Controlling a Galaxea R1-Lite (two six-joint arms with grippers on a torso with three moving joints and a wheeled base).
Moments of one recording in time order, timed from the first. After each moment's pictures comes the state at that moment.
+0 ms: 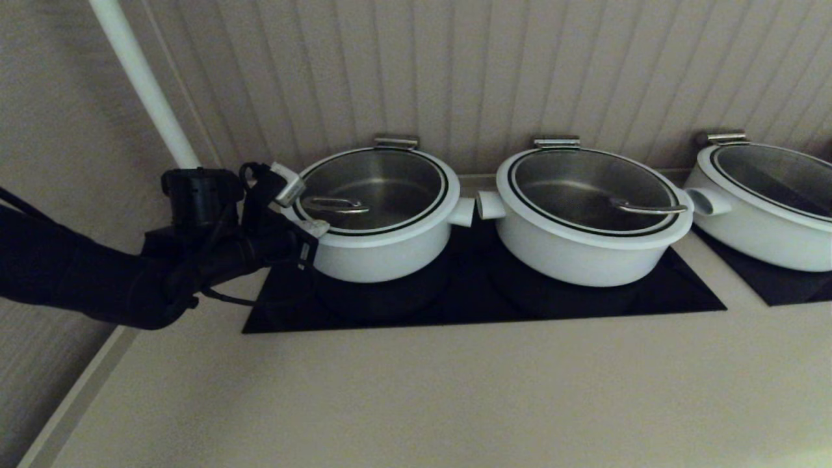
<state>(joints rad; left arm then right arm) -0.20 1.89 -0.96 -0.68 -0.24 0.31 0.00 0.00 0.00 0.00 0.03 -0.03</state>
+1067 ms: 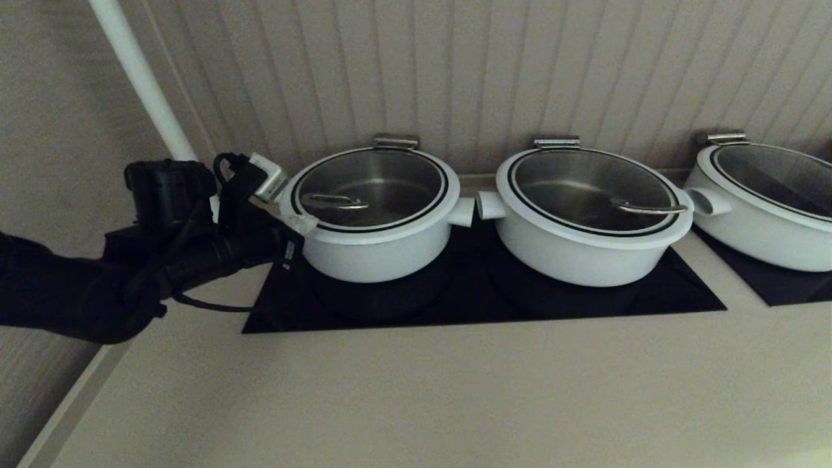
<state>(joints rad) -0.20 1.78 -0.88 -0.67 -0.23 0.32 0.00 0.00 0.00 0.00 0.03 -0.03</state>
